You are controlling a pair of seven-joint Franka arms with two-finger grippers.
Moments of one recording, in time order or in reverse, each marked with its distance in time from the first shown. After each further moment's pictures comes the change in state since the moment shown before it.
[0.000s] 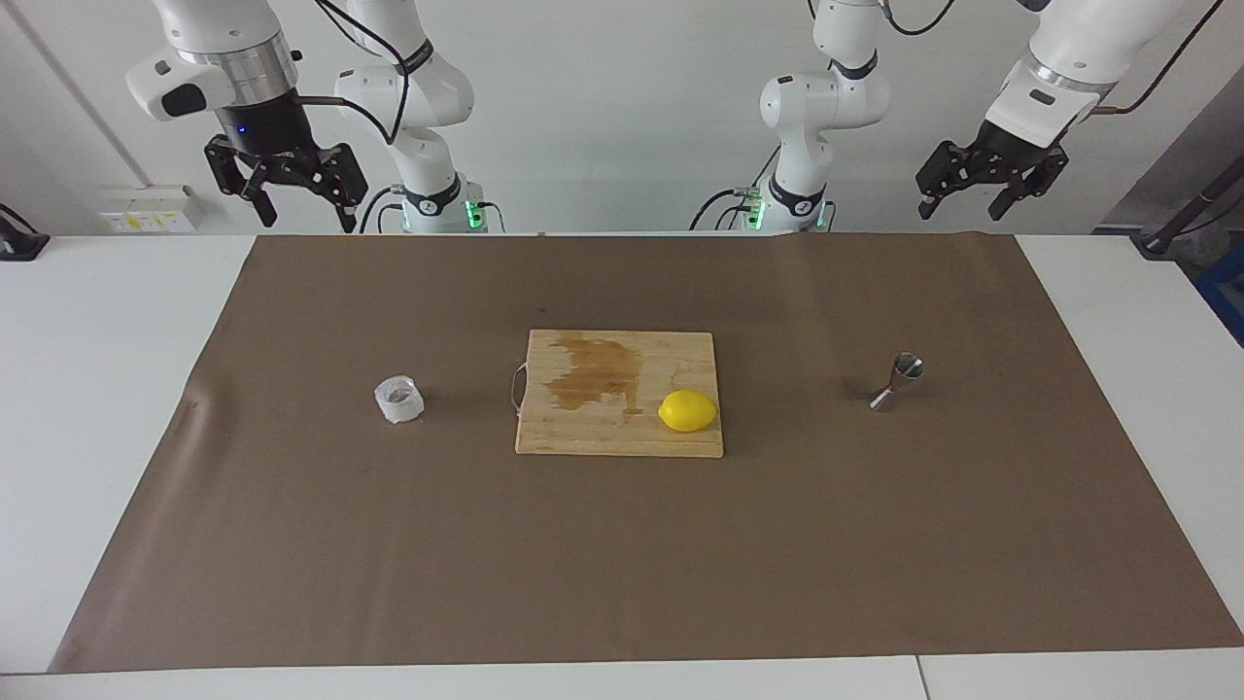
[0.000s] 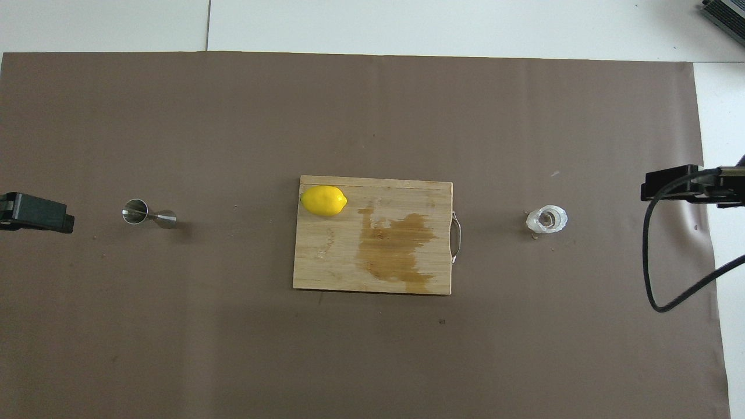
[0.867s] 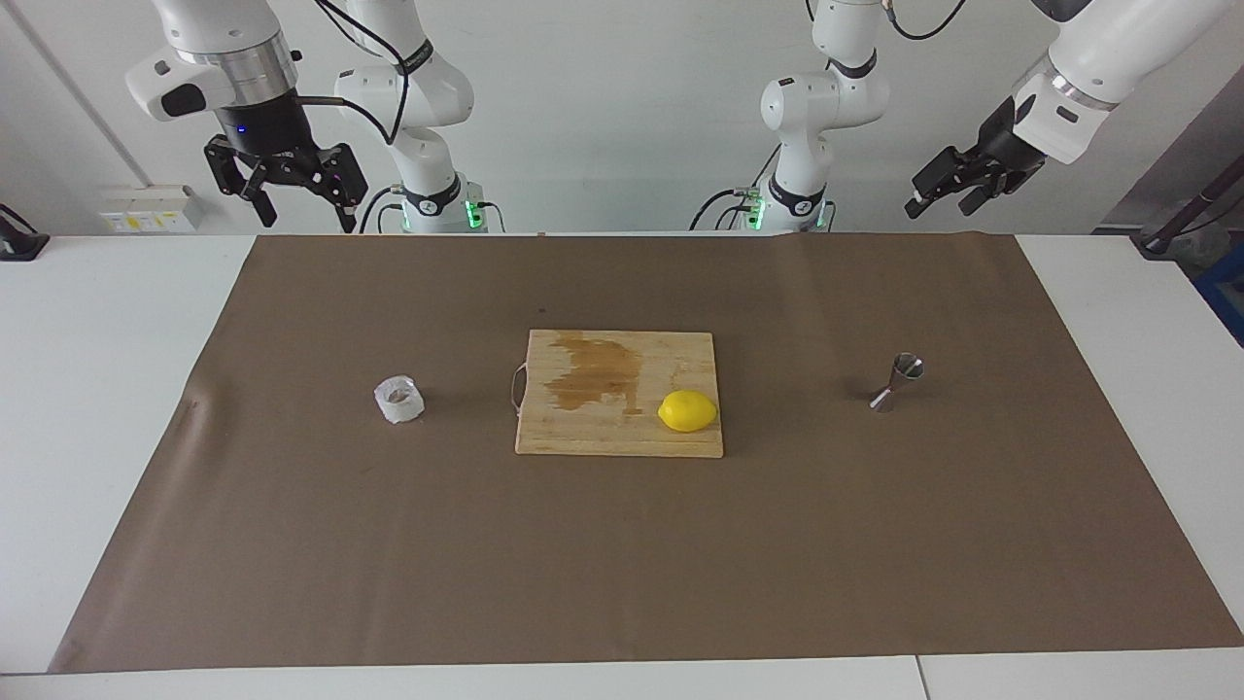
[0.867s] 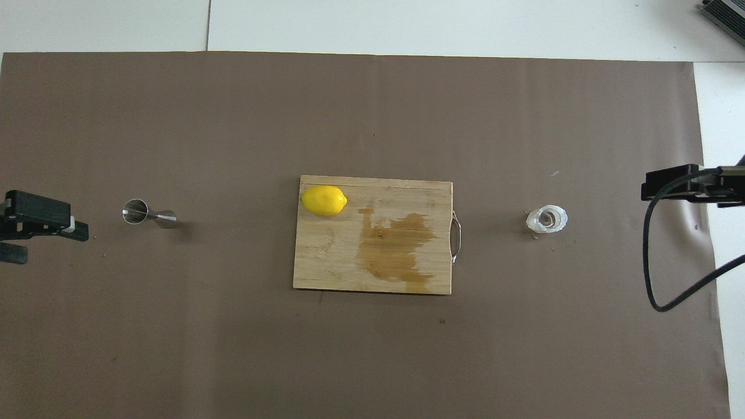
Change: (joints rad) left arm 0.099 -0.011 0.006 -0.096 -0.269 -0.065 -0.322; right arm 0.000 0.000 0.000 0.000 0.000 0.000 0.000
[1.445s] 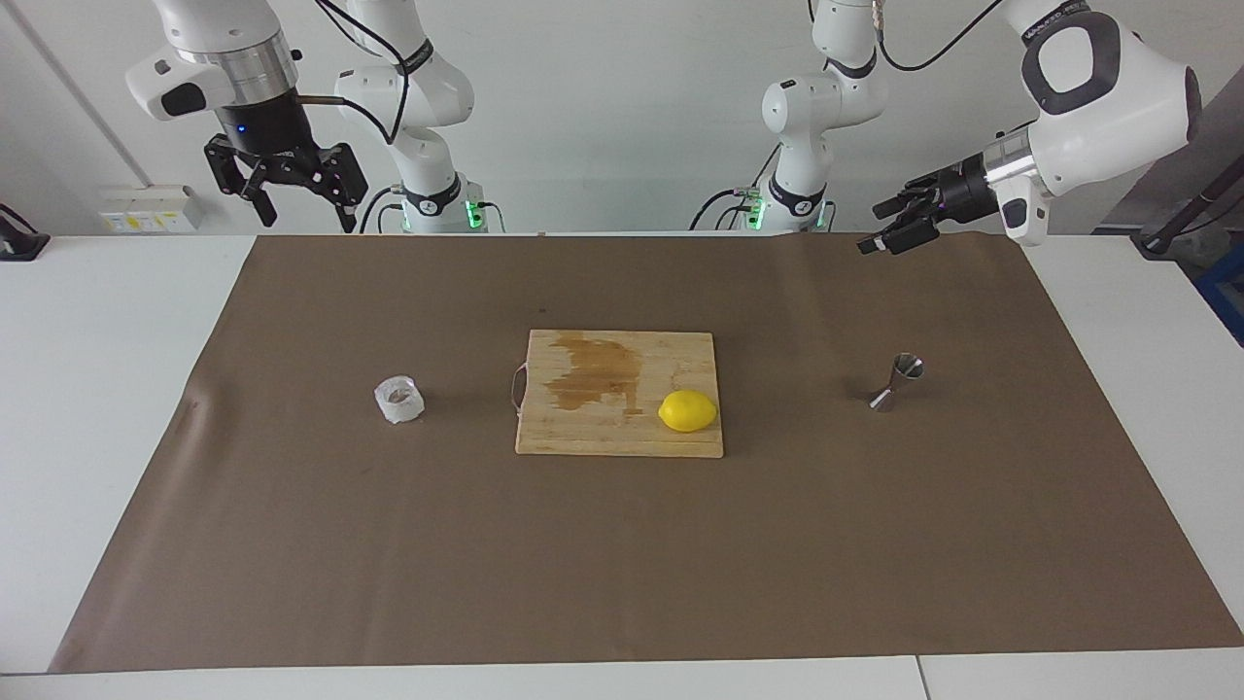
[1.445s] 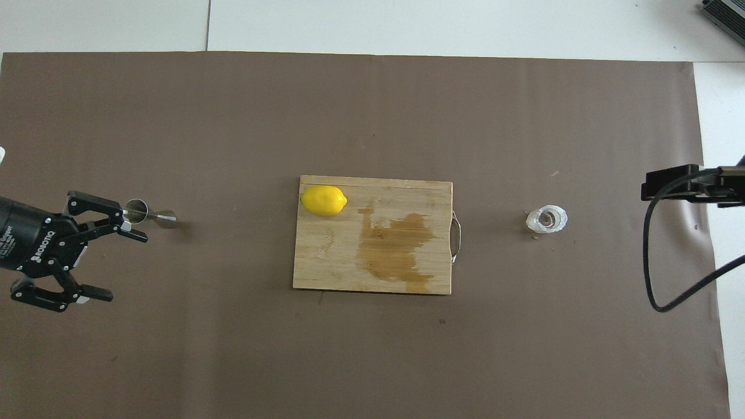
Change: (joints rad) left arm 0.075 0.021 0.000 -0.229 -0.347 0.009 -0.580; right arm 0.000 -0.001 0.000 0.000 0.000 0.000 0.000
